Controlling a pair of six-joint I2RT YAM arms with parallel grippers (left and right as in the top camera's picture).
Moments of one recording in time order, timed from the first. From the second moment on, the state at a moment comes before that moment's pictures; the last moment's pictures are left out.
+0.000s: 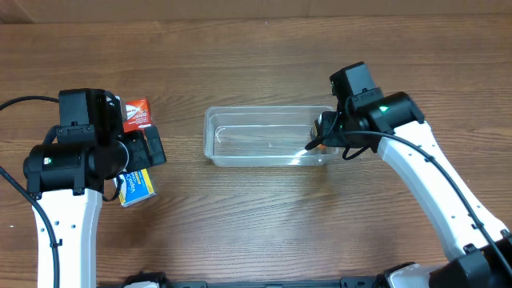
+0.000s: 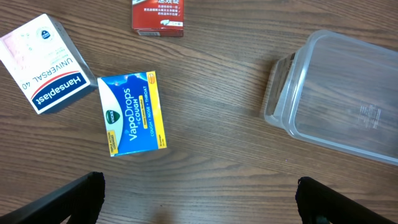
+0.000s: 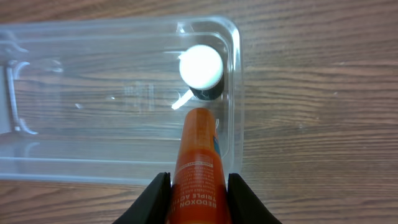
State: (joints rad) left arm 0.08 1.23 1.33 -1.25 0.04 -0.21; right arm 0.36 1.55 1.35 -1.05 0.02 0.39
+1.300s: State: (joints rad) left arm 0.08 1.23 1.33 -1.23 0.04 -0.21; right arm 0.03 1.40 1.62 -1.16 -0.03 0.32
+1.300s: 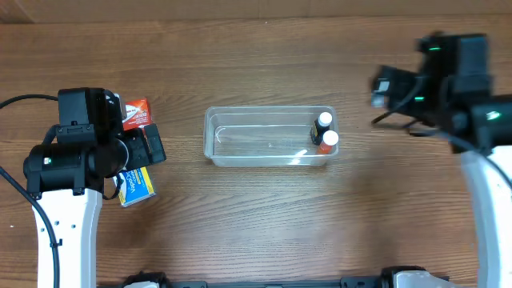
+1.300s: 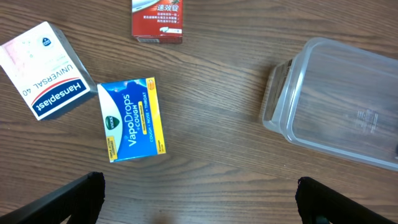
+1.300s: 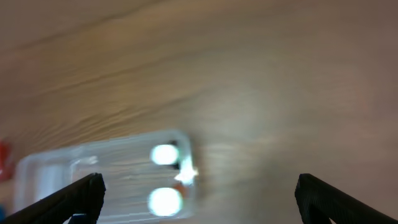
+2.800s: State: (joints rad) left arm 0.29 1.86 1.12 -0.91 -0.06 -0.23; right arm -0.31 1.42 1.32 -1.20 -0.15 0.33
